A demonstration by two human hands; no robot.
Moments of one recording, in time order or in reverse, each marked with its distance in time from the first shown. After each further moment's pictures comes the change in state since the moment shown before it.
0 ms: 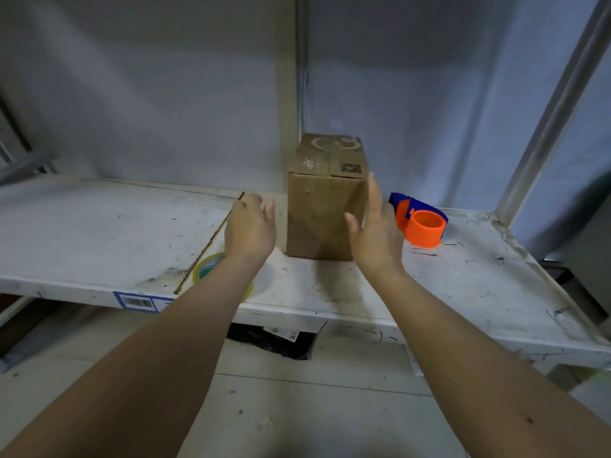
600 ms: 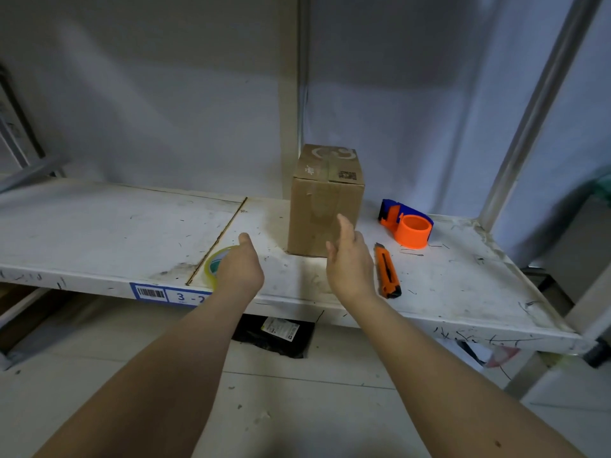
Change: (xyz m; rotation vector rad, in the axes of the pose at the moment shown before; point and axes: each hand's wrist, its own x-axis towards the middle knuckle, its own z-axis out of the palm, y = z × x) left_hand -0.052 -0.035 -0.015 0.318 -0.295 -0.112; right_hand -0.066 -0.025 -0.007 0.098 -0.104 -0.075
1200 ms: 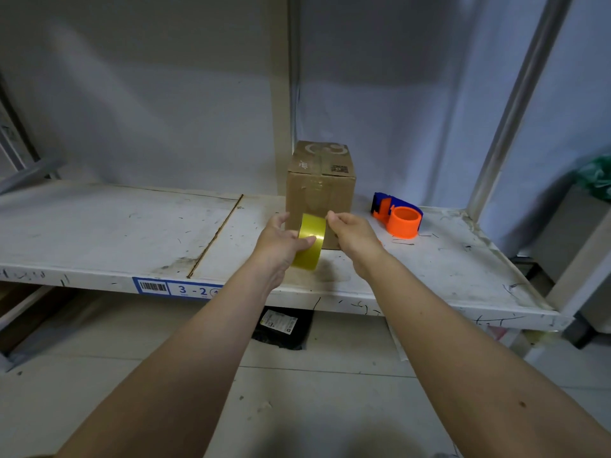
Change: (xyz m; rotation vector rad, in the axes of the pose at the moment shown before) left_hand -0.034 0.054 -0.018 -1.281 -0.337 -0.031; right_hand 0.020 -0.019 -0.041 0.561 -0.278 0.442
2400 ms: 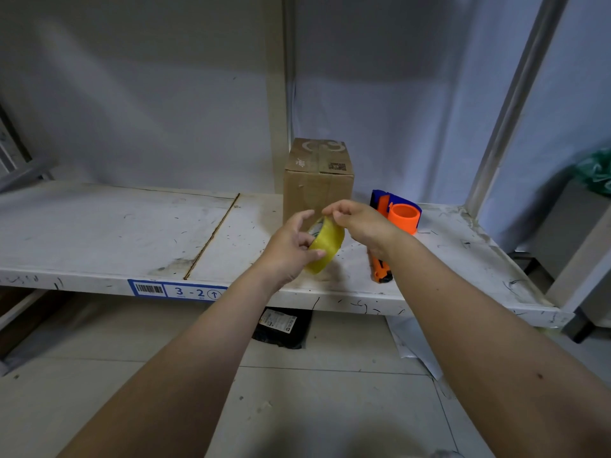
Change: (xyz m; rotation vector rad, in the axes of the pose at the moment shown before) left_hand -0.008 -0.002 0.005 0.335 -0.230 0.201; right_hand 0.013 -0.015 -0.028 -0.243 -0.218 -0.081
